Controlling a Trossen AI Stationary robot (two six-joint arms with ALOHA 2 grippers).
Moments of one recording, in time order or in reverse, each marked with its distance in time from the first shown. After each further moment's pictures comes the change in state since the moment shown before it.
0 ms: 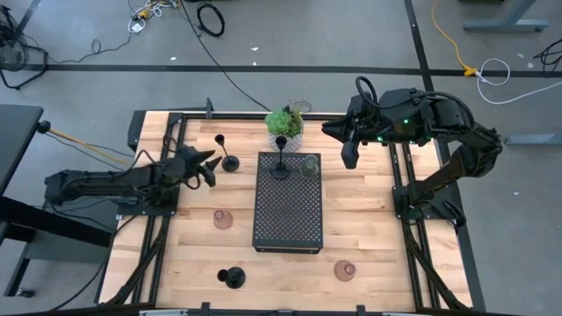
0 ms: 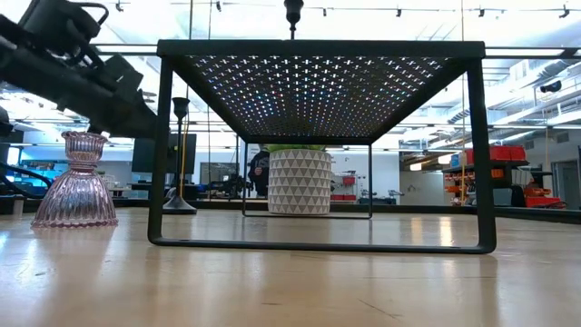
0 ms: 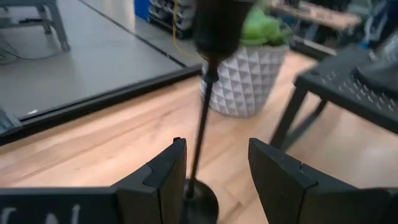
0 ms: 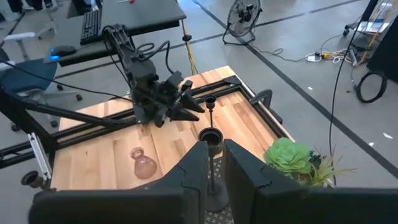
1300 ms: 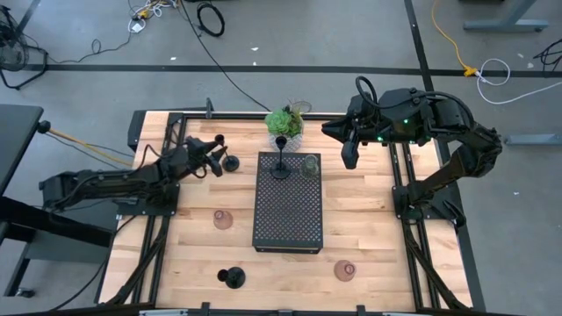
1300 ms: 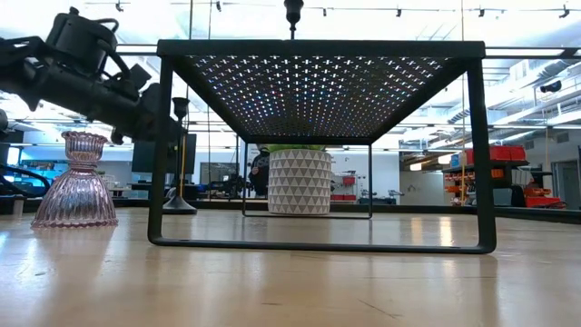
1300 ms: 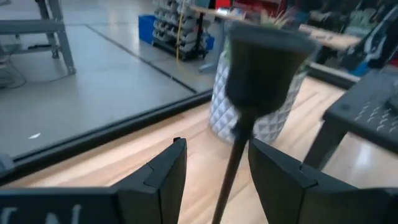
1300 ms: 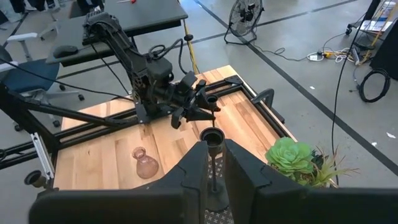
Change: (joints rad) left arm 0.242 0.308 -0.041 0.469 0.206 0.141; right arm 0.000 0.000 0.000 0.001 -0.008 0.003
